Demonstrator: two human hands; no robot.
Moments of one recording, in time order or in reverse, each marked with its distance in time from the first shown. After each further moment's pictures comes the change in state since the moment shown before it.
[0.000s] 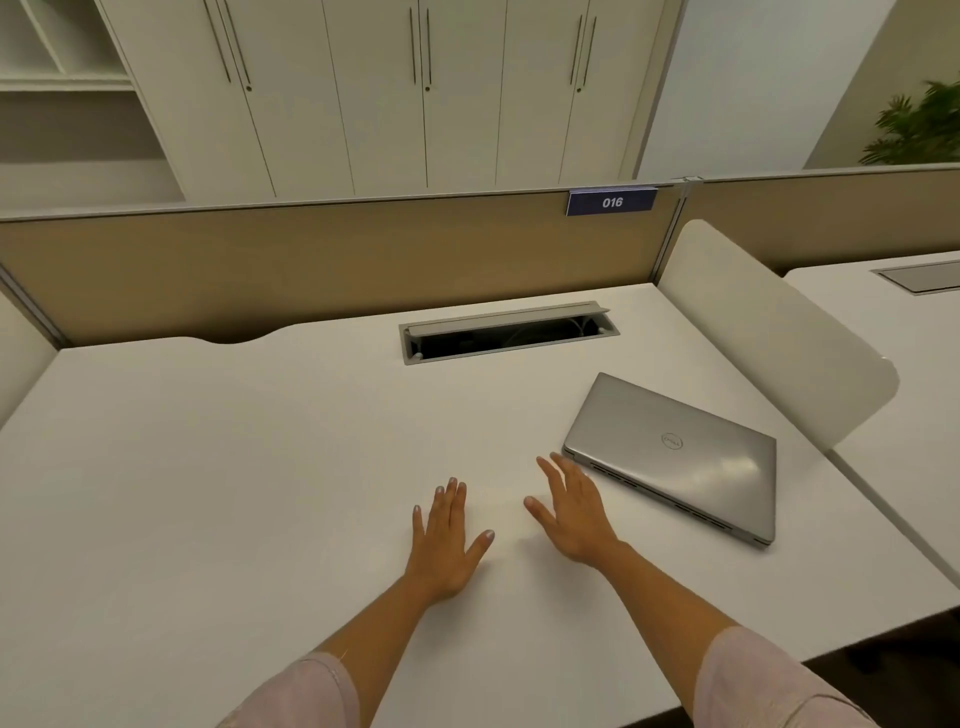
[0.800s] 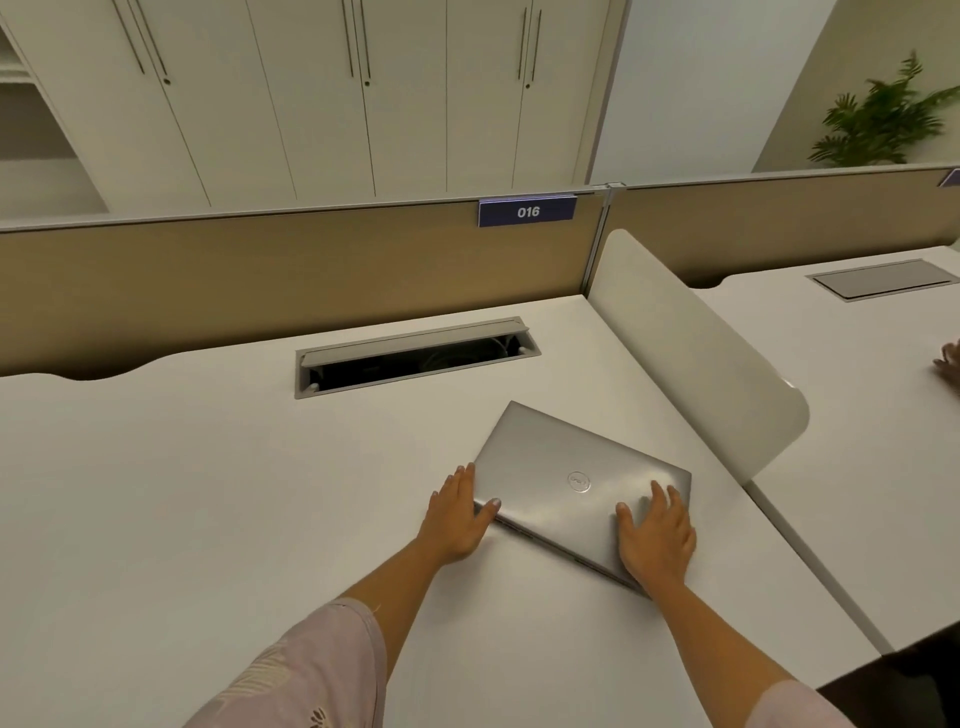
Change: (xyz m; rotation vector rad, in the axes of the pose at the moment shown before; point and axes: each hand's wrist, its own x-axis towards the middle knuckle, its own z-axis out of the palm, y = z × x) left_hand 0.145 0.165 0.015 -0.254 -0.082 0.028; right_hand 0.005 0.205 -0.107 0.088 0.393 0.687
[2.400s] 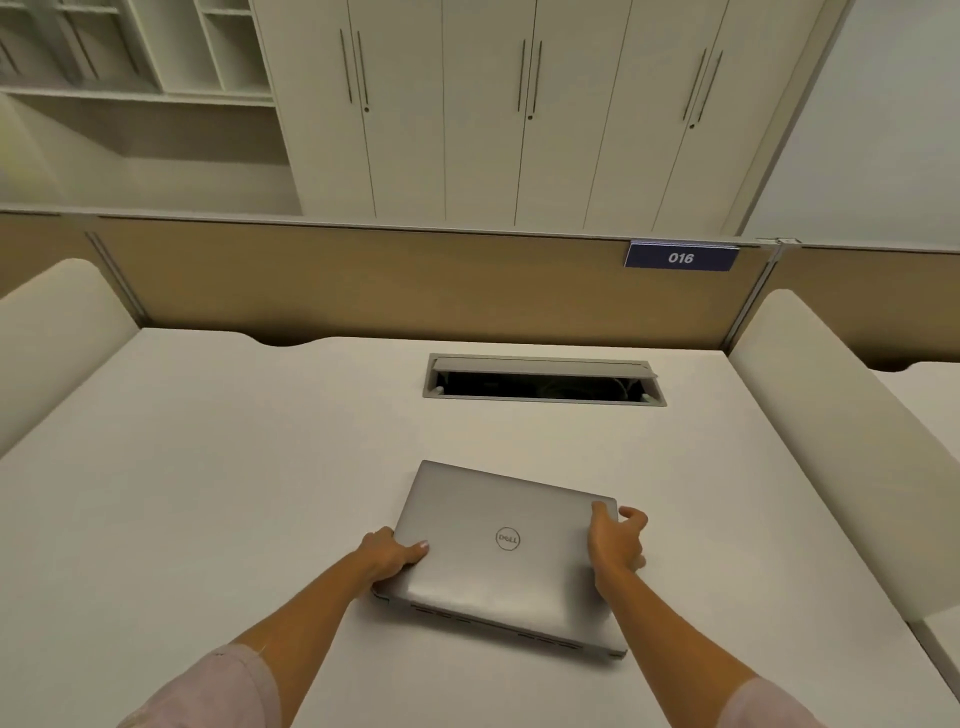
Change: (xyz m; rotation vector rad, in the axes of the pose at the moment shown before) left_hand -0.093 -0.119 -0.107 -0.409 0.045 -0.737; right_hand -0.035 -0.159 0.067 0.533 -0.326 0.310
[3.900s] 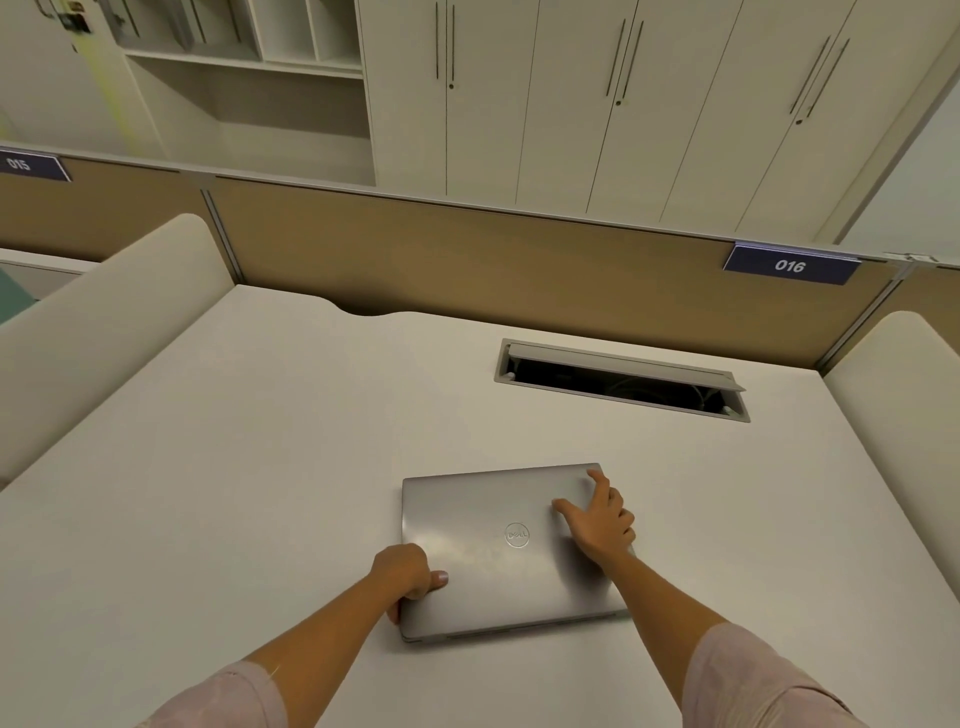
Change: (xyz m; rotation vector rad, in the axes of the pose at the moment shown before) left_hand -0.028 -0.057 -0.020 0.704 -0.035 -0.121; right_hand -0.033 0.001 0.100 -0.615 -0.290 -0.475
